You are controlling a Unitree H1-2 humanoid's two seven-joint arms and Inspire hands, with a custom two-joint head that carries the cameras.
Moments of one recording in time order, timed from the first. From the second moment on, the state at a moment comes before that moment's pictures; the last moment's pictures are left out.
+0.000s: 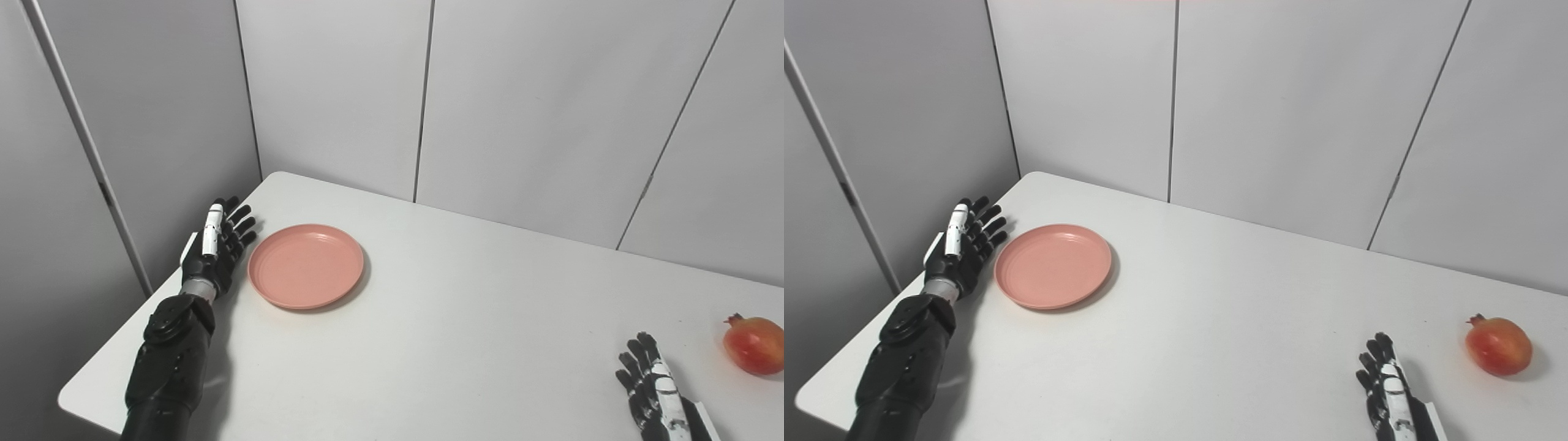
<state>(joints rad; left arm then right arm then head) -0.35 0.37 0.46 0.50 -0.43 0.06 -0.11 -0.06 -0.12 0.02 -0.02 0.22 0.06 0.22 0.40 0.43</state>
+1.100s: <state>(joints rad) -0.33 0.27 0.37 0.38 -0.44 0.13 -0.11 -0.06 -0.11 0.02 -0.02 0.19 0.06 0.22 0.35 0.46</state>
